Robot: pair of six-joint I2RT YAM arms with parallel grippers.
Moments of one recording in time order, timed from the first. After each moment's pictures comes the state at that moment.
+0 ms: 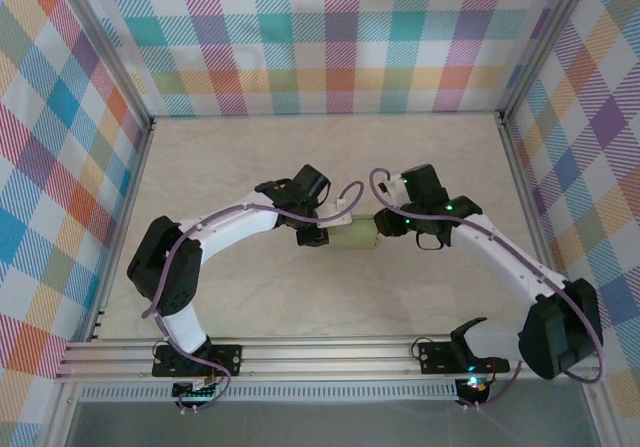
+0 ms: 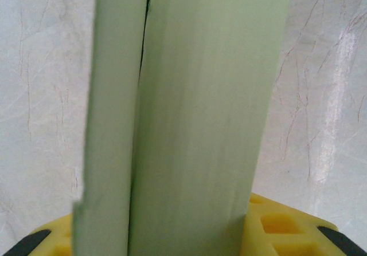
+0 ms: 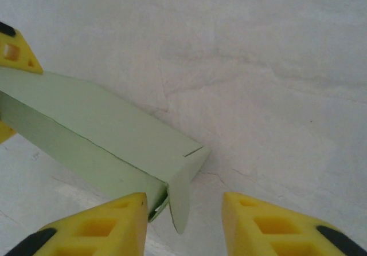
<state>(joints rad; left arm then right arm) -0.71 1.74 1.28 -0.66 0.15 0.69 0.48 1.29 0.97 -0.63 -0.13 0.02</state>
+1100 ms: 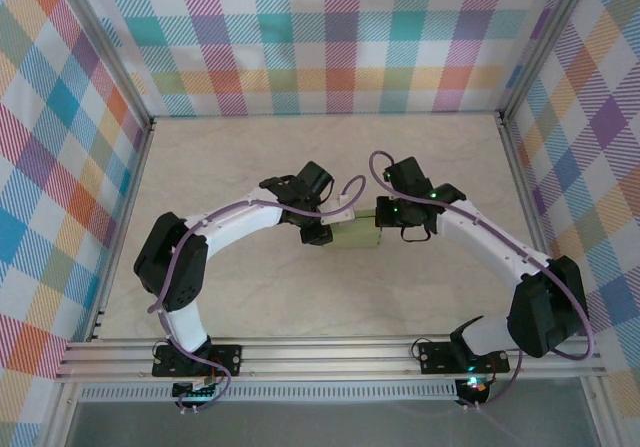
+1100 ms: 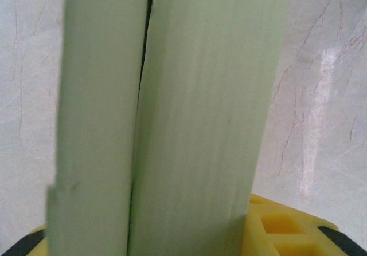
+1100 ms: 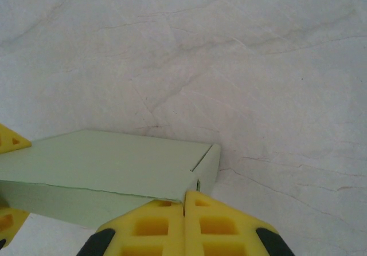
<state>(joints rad) -0.71 1.78 1.33 -0.69 0.17 0.64 0.53 1.39 1.07 -0.70 0.00 0.47</state>
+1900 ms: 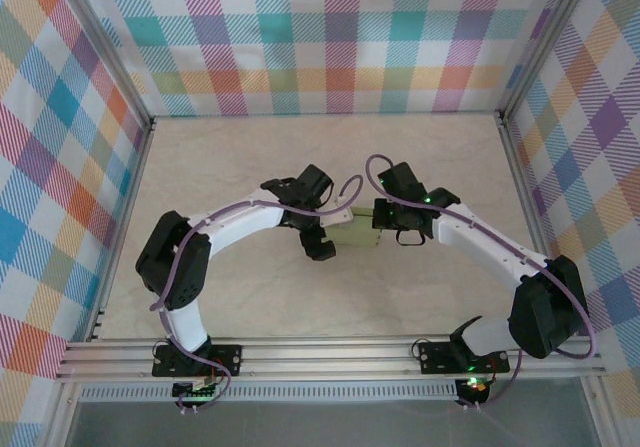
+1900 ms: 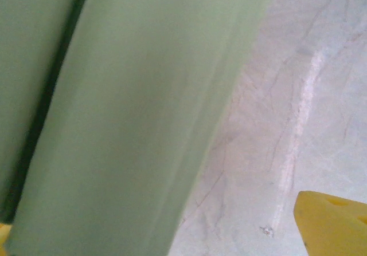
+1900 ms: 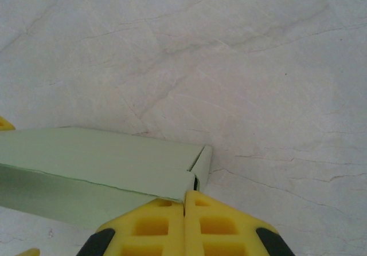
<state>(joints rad) -0.70 1.78 1.30 -0.69 0.19 0.57 0.59 1.39 1.05 -0.69 0.11 0.54</state>
